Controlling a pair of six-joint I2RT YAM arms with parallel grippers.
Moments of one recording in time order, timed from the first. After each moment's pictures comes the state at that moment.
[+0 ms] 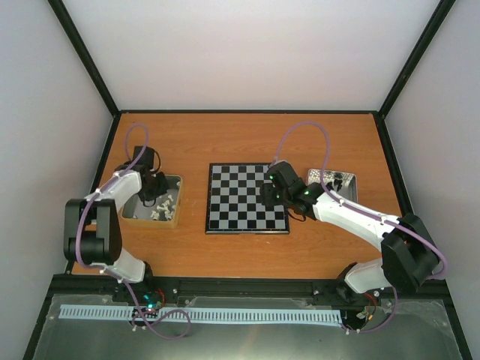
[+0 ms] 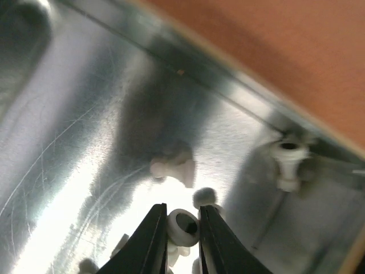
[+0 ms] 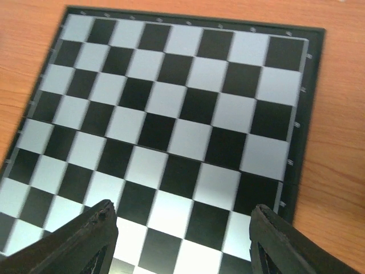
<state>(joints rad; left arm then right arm) 0.00 1.57 0.92 -0.59 0.01 -0.47 0.73 1.39 0.89 -0.39 0.16 0.48</state>
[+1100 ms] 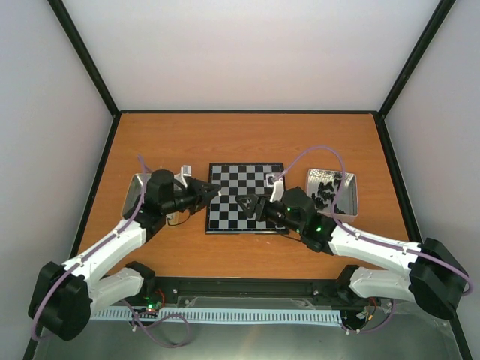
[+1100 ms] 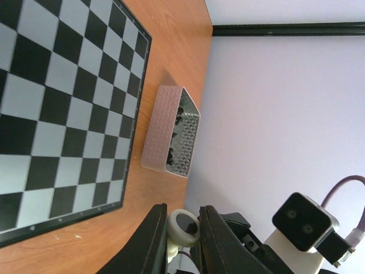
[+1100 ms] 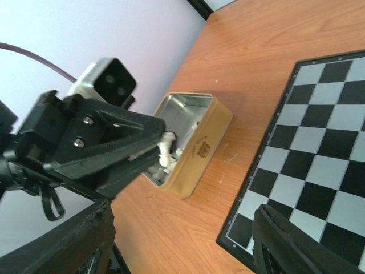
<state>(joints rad) -0.43 1.00 0.54 0.05 0.54 -1.29 0.91 1.12 0.55 0.30 -0.09 0.81</state>
